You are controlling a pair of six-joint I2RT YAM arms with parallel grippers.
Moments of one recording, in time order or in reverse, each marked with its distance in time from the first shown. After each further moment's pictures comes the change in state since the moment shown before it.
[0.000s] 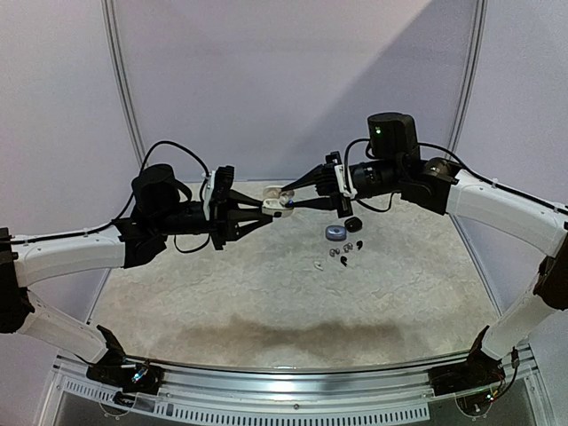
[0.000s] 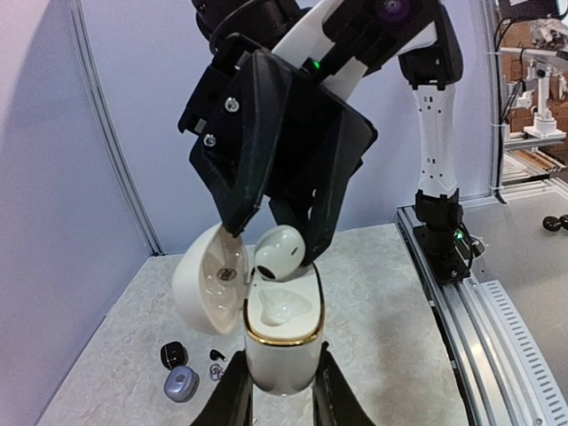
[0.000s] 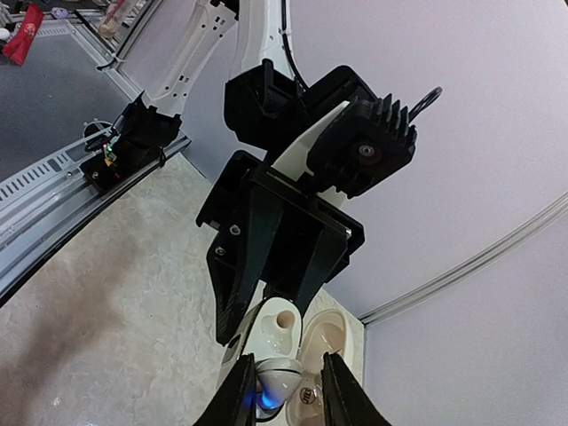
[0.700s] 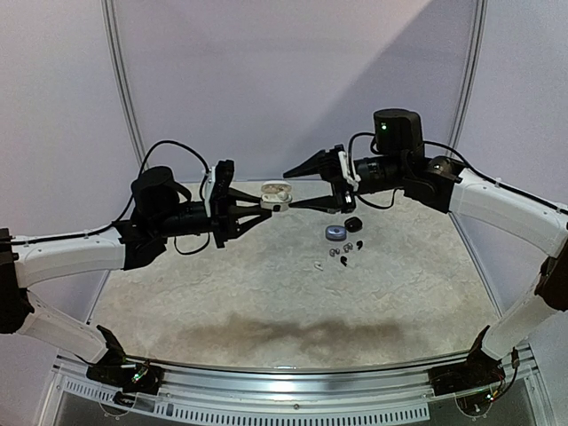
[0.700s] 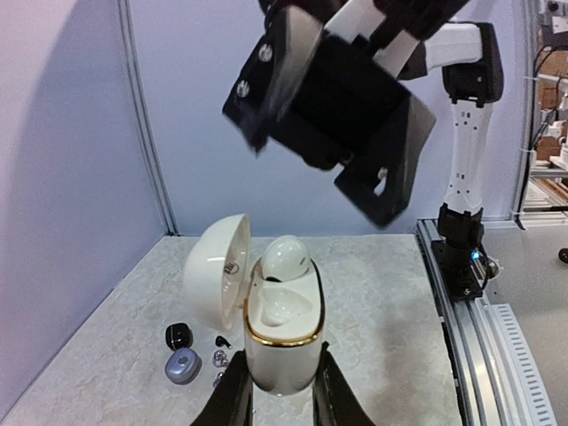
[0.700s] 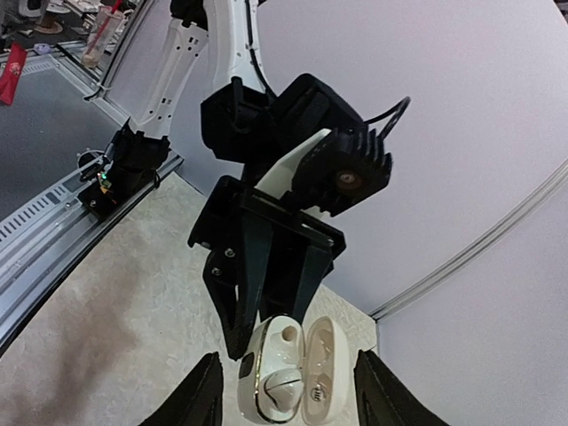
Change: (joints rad) left arm 0.000 -0.002 -0.014 0.018 -0.087 -0.099; right arm -0.013 -0.011 0.001 0.014 -0.023 0.103
